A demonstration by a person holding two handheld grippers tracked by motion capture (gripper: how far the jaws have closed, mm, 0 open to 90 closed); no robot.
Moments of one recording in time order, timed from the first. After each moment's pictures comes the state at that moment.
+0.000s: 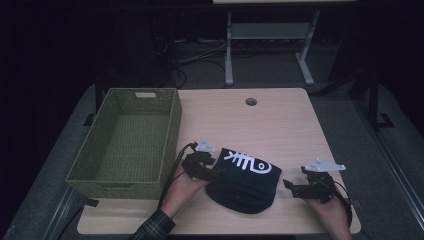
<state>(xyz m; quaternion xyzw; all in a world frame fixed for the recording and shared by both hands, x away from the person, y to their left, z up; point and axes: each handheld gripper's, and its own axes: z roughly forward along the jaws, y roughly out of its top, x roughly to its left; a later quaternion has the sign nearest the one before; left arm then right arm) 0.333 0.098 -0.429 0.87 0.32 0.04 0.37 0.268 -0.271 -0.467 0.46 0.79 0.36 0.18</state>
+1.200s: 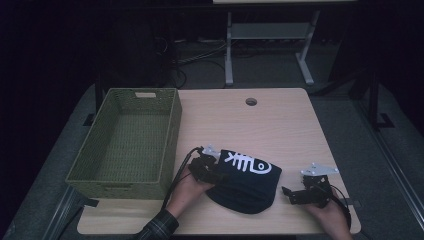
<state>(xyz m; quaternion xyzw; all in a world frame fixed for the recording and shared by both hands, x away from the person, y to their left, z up) 0.339 0.087 -0.461 0.88 0.31 0.01 0.35 0.267 -0.266 -0.483 0.46 0.80 0.34 0.18</state>
